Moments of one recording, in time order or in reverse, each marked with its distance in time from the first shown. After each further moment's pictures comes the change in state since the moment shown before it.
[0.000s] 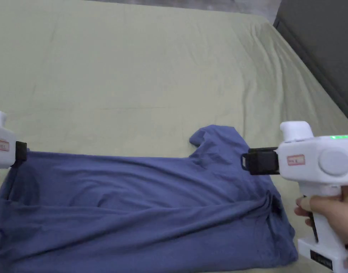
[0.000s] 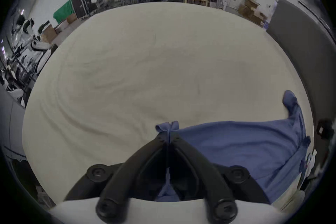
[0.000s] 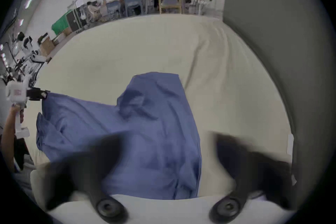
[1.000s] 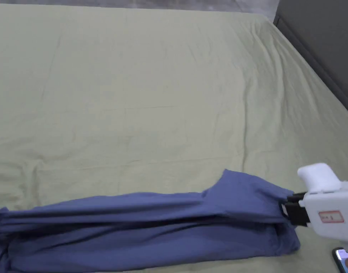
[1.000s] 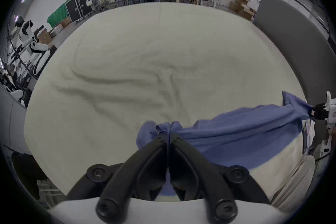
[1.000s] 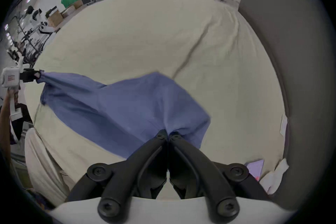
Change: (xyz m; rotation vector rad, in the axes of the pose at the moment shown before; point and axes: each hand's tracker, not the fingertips) left arm -0.053 -0.124 0.072 -0.023 -0.045 -0.051; right arm -0.009 -0.119 0.073 -0.157 -0.010 0.094
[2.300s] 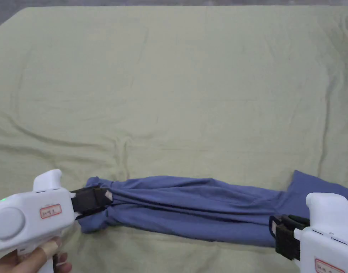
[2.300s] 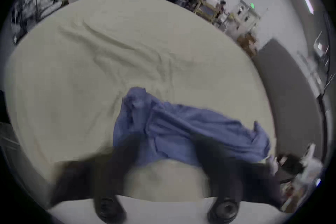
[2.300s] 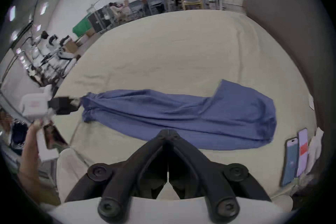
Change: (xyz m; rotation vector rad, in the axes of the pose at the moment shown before) left arm -0.028 -0.052 0.019 0.051 -0.213 0.413; right arm -0.178 -0.036 0.054 0.236 0.256 -0.077
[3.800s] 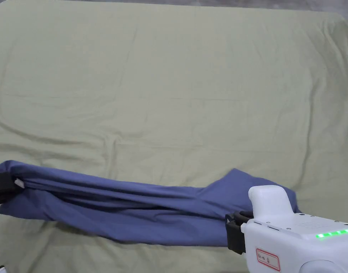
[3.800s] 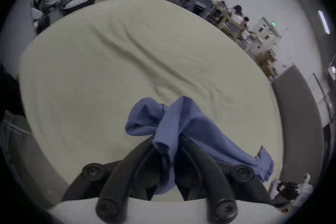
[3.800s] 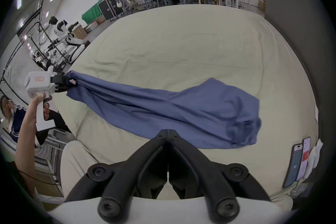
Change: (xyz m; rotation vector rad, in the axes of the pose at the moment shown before) left arm -0.075 0.054 0.052 0.109 0.238 0.130; right arm -0.048 0.008 -0.015 -0.078 -0.004 0.068
